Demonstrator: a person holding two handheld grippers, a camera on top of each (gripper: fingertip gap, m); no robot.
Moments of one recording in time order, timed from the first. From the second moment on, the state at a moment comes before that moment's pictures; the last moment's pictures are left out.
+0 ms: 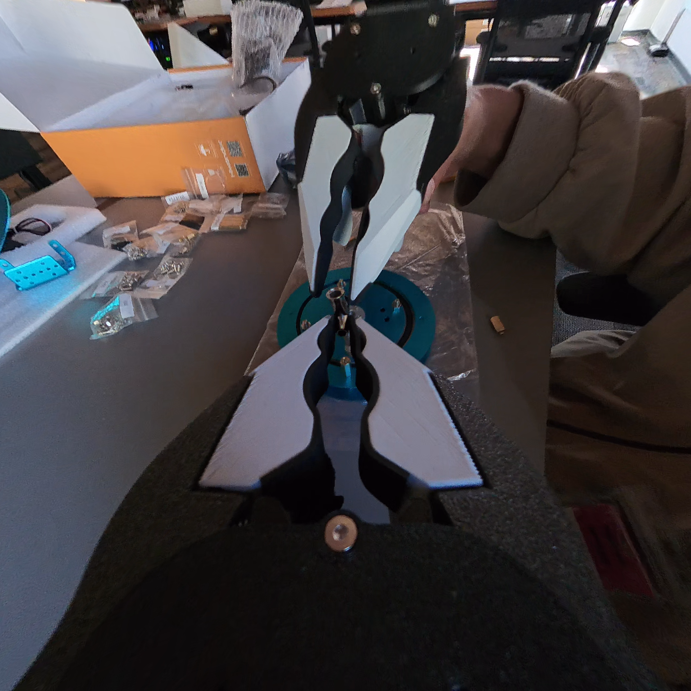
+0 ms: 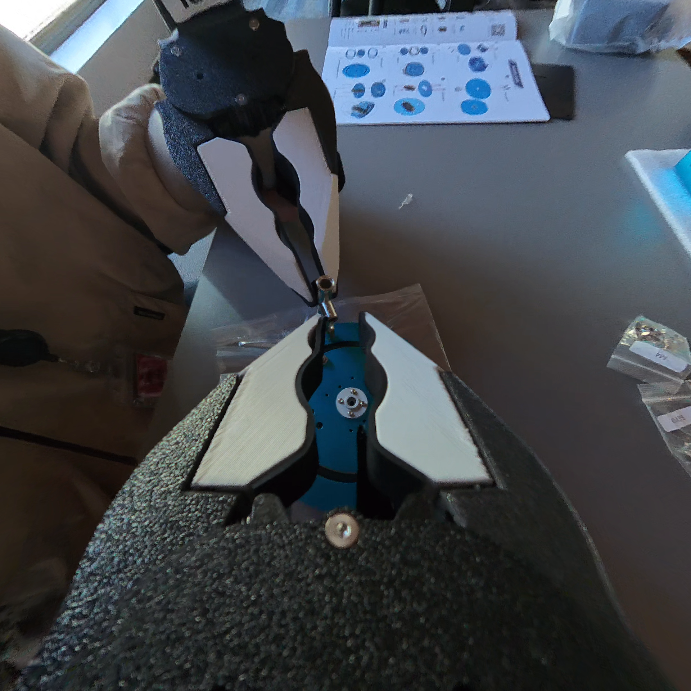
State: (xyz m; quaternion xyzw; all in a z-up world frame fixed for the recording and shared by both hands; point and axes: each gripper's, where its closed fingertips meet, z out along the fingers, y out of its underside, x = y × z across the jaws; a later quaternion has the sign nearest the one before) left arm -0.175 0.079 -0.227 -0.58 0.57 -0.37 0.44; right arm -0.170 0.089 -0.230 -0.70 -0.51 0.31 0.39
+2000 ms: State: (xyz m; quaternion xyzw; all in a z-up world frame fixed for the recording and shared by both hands) left arm -0.224 0.074 -0.203 -0.61 0.49 -0.35 0.52; right arm -0.178 0.083 -0.223 -0.75 -0.63 0.15 0.15
